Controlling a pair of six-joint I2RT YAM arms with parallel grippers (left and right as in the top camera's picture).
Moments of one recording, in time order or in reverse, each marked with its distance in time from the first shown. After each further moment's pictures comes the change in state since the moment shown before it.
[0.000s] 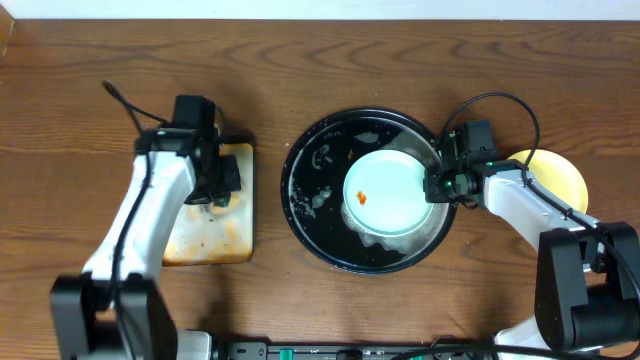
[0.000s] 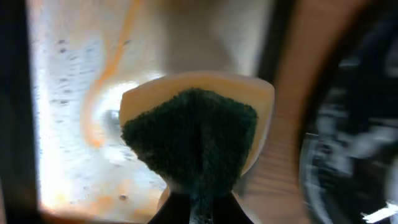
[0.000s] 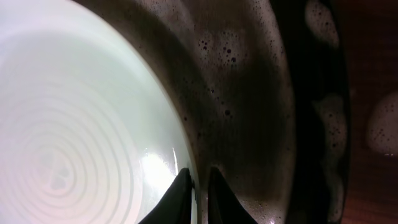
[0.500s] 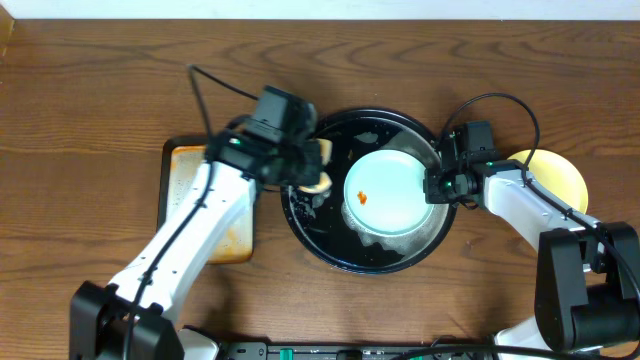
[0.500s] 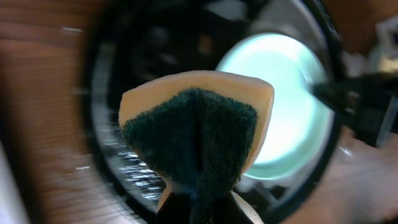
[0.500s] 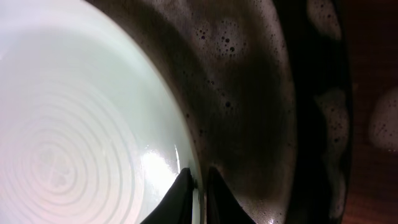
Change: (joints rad) left arm -0.381 -0.019 0.093 0.181 0.202 -0.122; right arm 0.000 0.000 0.000 -0.009 0.000 0.000
